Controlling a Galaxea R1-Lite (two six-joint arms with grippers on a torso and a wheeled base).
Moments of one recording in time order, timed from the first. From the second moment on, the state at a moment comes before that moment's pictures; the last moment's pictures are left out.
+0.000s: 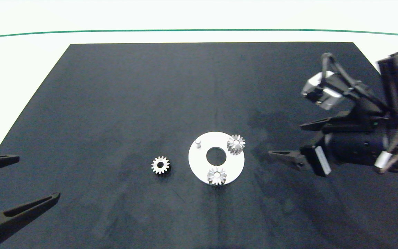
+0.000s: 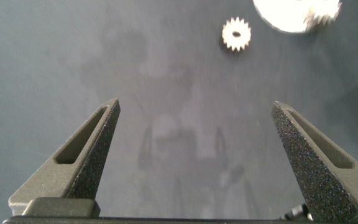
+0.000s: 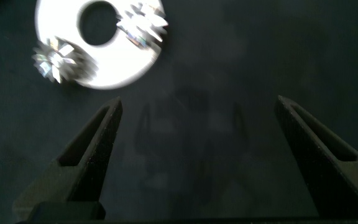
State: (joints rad) left arm -0.28 0.85 -0.81 0.33 -0.10 0.24; right arm 0.60 1.42 -1.12 0.23 -0.16 -0.19
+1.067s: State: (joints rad) left arm -0.52 1.44 -0.76 -0.06 0.05 0.23; right arm 0.42 0.95 -0.91 0.35 -0.16 -0.22
